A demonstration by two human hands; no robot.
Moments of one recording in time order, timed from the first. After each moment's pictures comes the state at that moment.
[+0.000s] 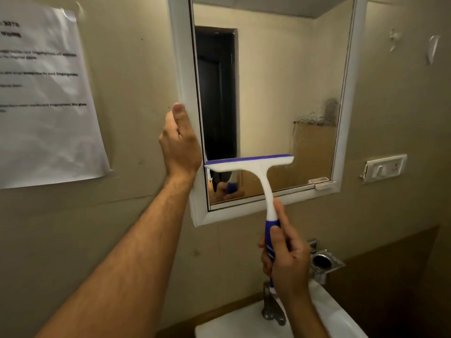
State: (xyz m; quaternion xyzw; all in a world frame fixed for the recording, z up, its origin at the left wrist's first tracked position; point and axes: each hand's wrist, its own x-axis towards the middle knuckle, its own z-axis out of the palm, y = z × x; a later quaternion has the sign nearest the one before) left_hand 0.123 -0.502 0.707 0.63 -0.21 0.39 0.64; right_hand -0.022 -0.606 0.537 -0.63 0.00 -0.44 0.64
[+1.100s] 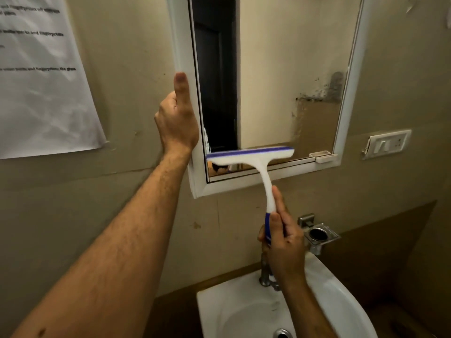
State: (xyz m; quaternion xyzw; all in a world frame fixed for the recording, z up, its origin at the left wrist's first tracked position) left_hand 0.128 -0.499 0.693 0.69 -0.18 0.35 0.60; right_hand -0.026 -0.608 0.505 -0.68 0.02 -0.42 0.60
